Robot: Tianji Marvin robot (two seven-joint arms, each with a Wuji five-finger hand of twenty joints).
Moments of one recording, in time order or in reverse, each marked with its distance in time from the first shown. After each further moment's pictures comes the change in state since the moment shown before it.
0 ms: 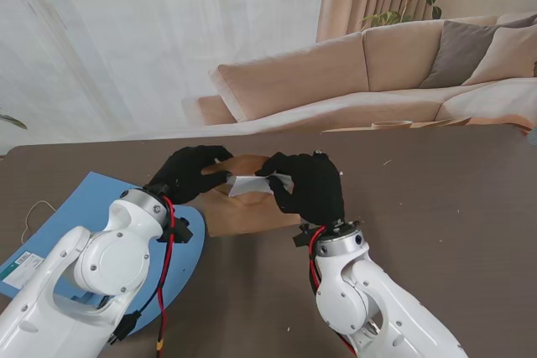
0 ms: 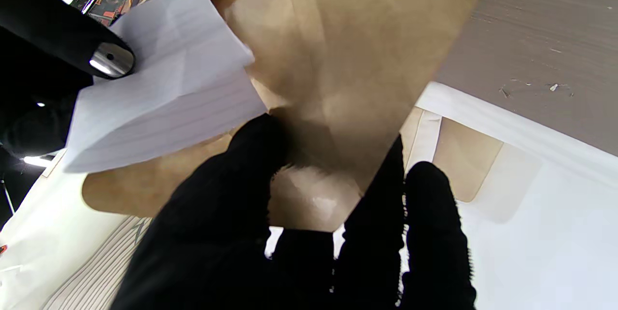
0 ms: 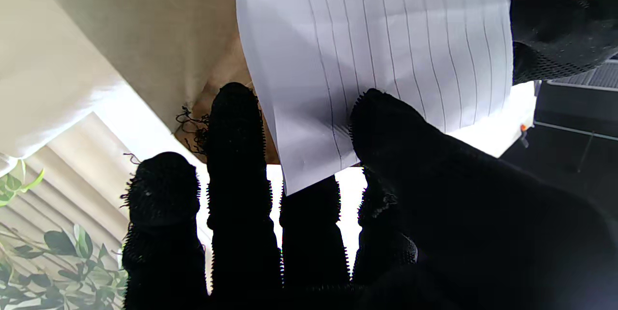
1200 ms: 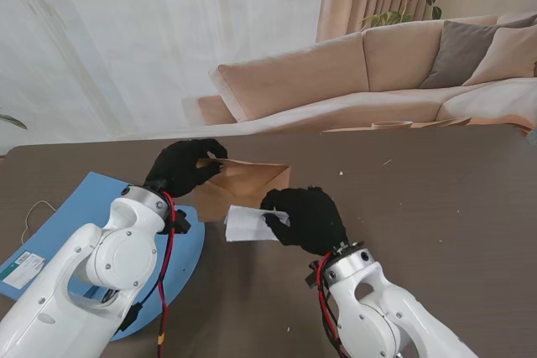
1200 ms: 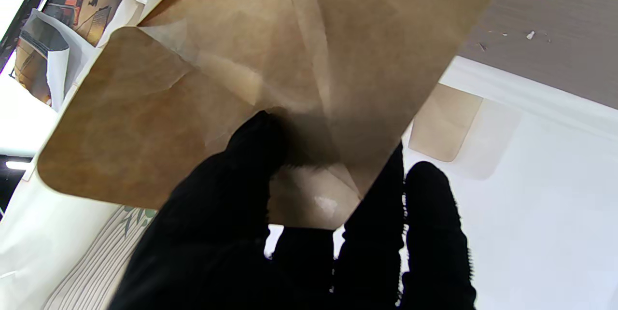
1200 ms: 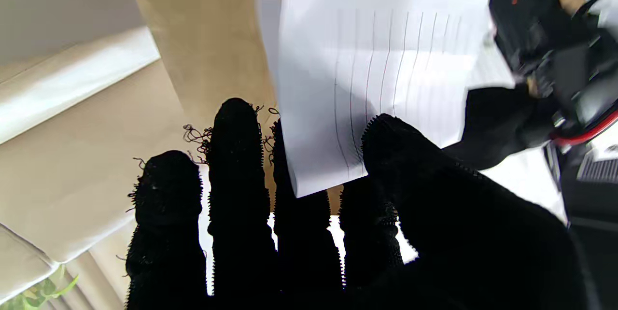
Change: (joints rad) left arm -0.031 -0.012 0.020 0.074 0.098 -0.017 0.096; right arm -0.178 0.080 0.077 -0.224 0.032 0.086 0.418; left_hand -0.002 -0.002 0.000 0.000 0.013 -0.009 -0.011 -0.008 0.000 -0.001 -0.003 0.000 0.000 0.000 0.000 -0.008 0.000 -0.001 0.000 0.000; right_hand 0.003 0.236 -0.245 0.100 -0.042 0.233 -0.074 0.018 -0.190 0.084 0.140 0.148 -0.129 0.013 0.074 0.040 -0.085 -0.027 -0.041 0.002
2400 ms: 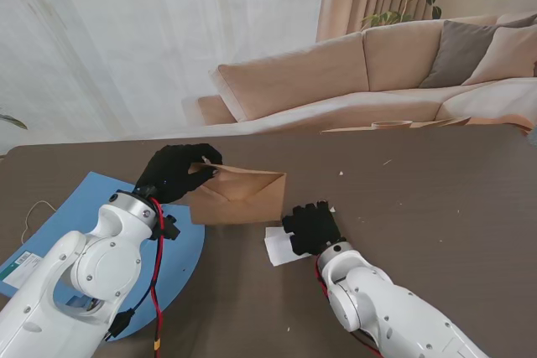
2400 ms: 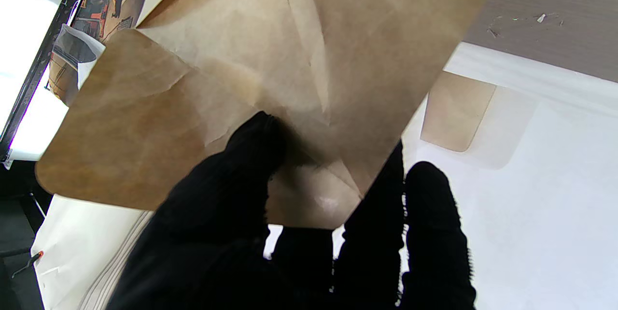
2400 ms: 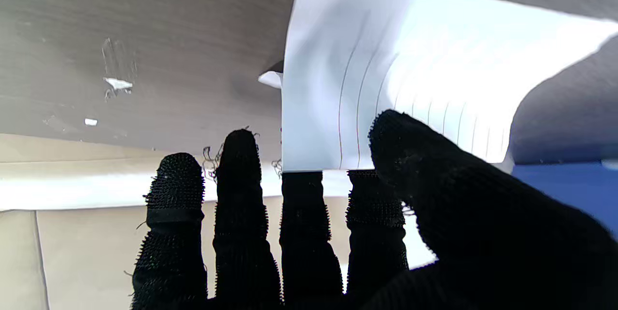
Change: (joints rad) left arm 0.061 0.007 -0.077 0.002 0.019 -0.154 0.000; right arm 0.353 0.028 -0.297 0.524 -0.223 0.237 0.100; left_hand -0.013 0.000 0.013 0.000 0.000 -0.002 0.000 0.000 0.000 -0.010 -0.006 0.000 0.000 0.000 0.000 0.000 0.000 0.000 0.000 0.000; right_hand -0.088 -0.082 0.141 0.054 -0.009 -0.079 0.000 -0.019 -0.267 -0.047 -0.155 -0.095 -0.262 -0.015 -0.312 -0.129 -0.203 -0.054 -0.217 -0.024
